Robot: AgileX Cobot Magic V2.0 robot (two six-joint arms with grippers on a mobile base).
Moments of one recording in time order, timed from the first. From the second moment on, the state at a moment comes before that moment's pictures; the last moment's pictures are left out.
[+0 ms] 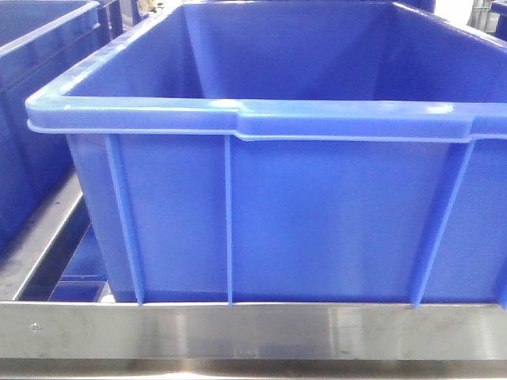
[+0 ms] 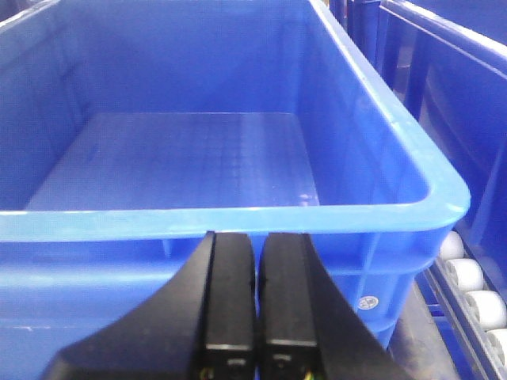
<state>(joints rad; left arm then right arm) -0.05 -0.01 0.01 0.01 0.13 -0.02 0.41 0.59 -0.72 0.04 0.70 -0.13</state>
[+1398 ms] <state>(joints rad) -0.05 -0.01 0.01 0.01 0.13 -0.02 0.27 0.26 -0.36 0.07 0.28 -0.12</state>
